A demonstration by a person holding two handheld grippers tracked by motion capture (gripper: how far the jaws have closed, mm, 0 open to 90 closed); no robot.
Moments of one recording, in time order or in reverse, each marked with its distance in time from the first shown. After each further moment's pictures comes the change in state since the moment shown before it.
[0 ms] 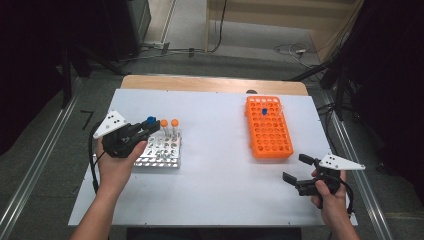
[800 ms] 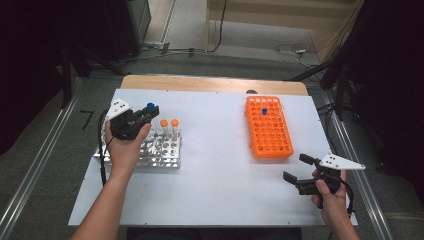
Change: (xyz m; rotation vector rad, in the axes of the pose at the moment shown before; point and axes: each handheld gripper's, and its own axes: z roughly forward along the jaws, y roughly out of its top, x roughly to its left) left arm 0.030 -0.007 0.044 0.002 0.131 -0.066; right arm -0.003 -0.002 0.001 0.000 -0.009 0.007
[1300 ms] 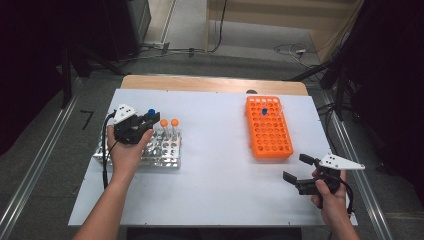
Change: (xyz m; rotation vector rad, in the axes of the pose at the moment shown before) left arm -0.001 -0.015 0.002 0.062 0.032 0.020; right arm 0.000 0.000 0.001 0.002 -0.003 -0.001
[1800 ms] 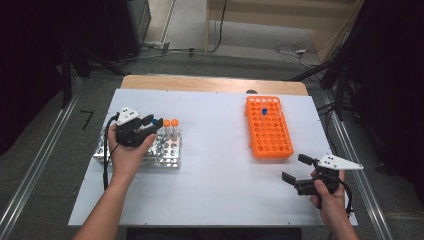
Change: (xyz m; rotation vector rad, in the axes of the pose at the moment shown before) left arm -0.004 -0.003 -0.003 0.063 0.023 -0.021; right arm 0.002 0.000 0.002 0.005 0.004 -0.001
